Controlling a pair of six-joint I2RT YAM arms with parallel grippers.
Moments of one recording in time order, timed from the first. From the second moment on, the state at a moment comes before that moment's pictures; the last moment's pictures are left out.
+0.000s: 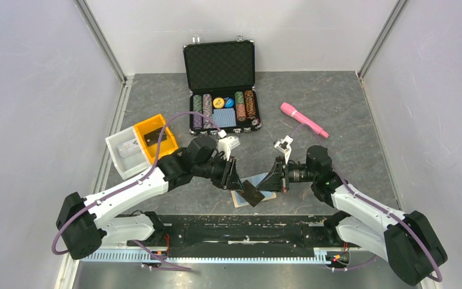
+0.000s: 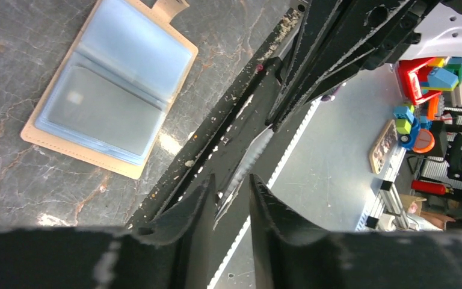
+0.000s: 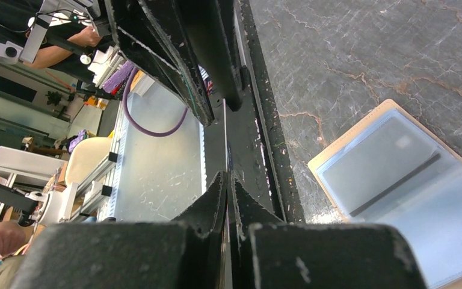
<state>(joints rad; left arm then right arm) -0.87 1.13 0.82 -0.37 0.45 -0.53 0.52 1.00 0.33 0.44 -1.04 0.55</state>
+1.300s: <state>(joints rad) -0.02 1.09 1.05 -0.66 0.02 -0.52 0.52 0.88 0.39 0.05 -0.55 0.31</state>
